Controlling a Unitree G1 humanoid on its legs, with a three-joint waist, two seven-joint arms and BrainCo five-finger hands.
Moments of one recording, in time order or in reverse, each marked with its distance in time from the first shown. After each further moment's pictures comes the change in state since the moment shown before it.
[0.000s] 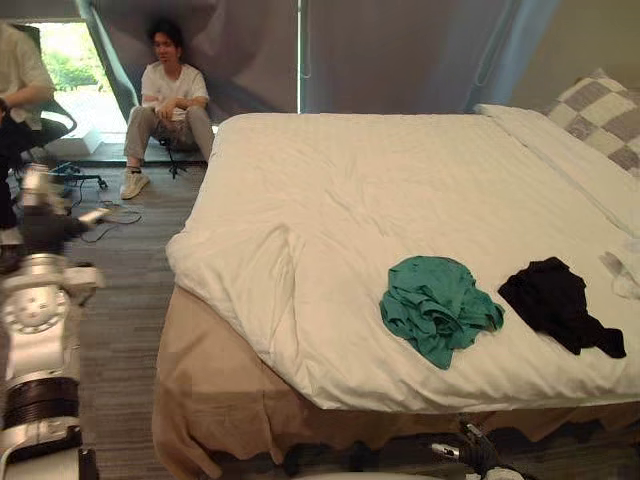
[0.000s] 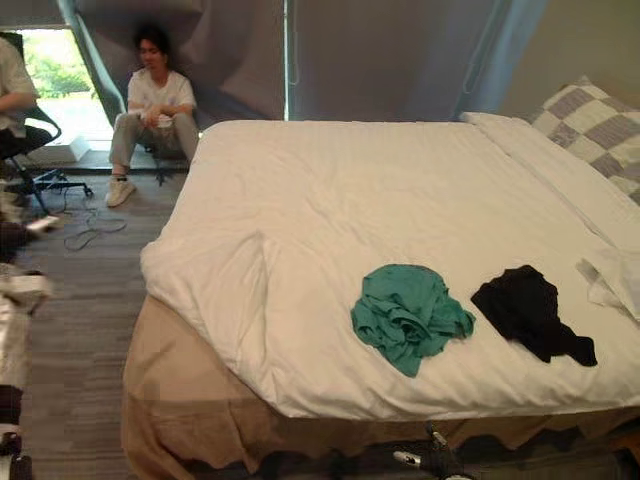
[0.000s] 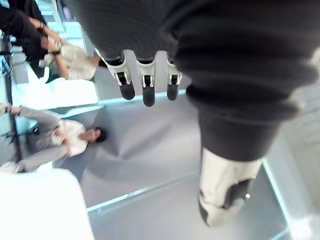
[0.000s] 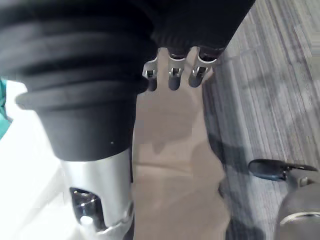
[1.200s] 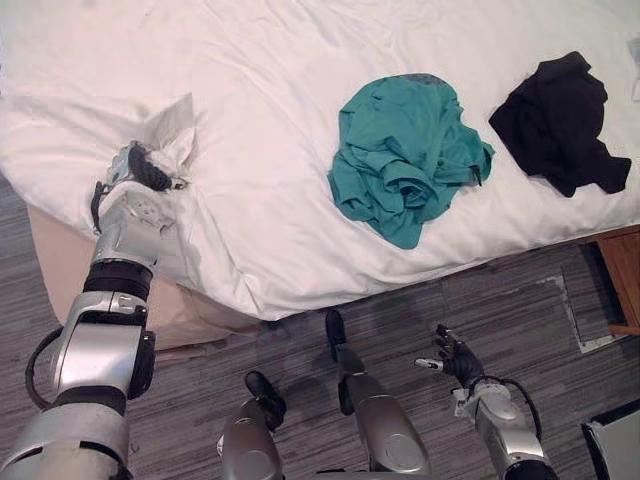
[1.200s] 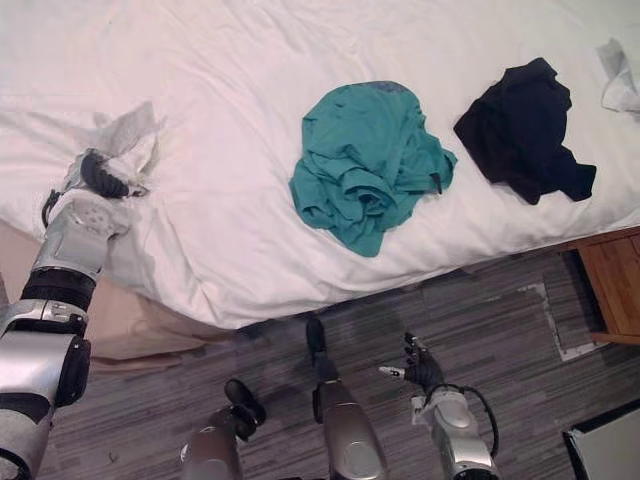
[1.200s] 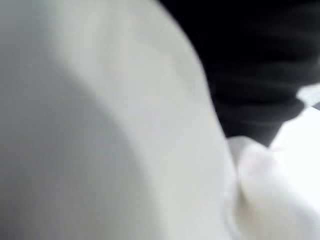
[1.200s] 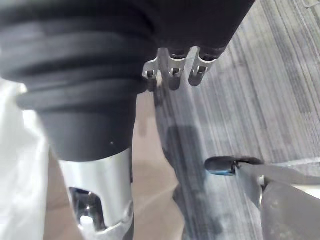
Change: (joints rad) left arm -0.506 0.016 -0.166 0.360 0.550 0.408 0.130; right arm -0.211 -0.151 0.165 -0.209 0.189 0.002 0.016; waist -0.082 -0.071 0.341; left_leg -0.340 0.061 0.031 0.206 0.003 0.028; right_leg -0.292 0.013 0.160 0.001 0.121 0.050
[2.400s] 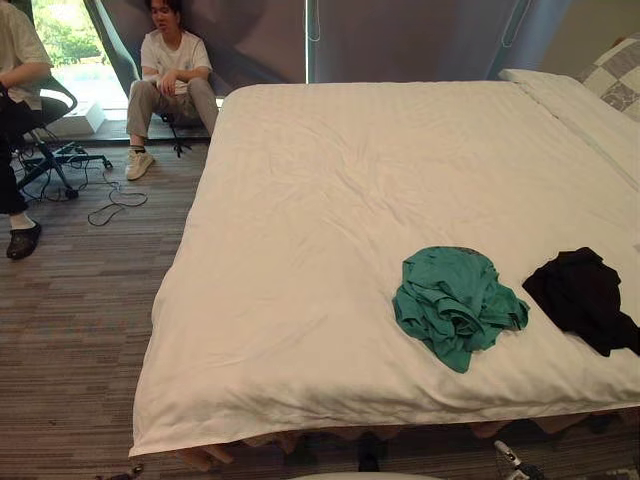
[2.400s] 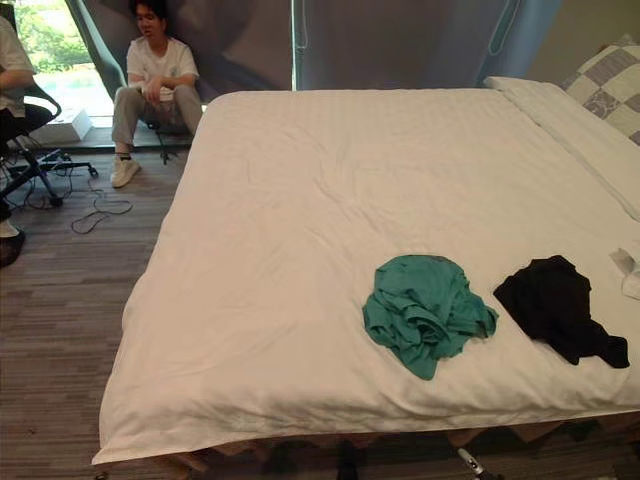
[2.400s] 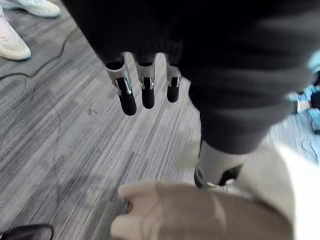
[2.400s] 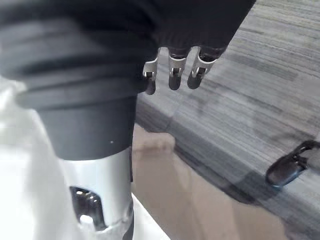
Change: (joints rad) left arm 0.959 -0.426 0.703 0.090 -0.130 -0.177 -0.067; right arm 0.037 0.071 -0.716 0.448 0.156 0.168 -0.292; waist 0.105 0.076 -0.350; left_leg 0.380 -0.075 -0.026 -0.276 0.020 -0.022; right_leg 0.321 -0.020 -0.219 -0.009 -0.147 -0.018
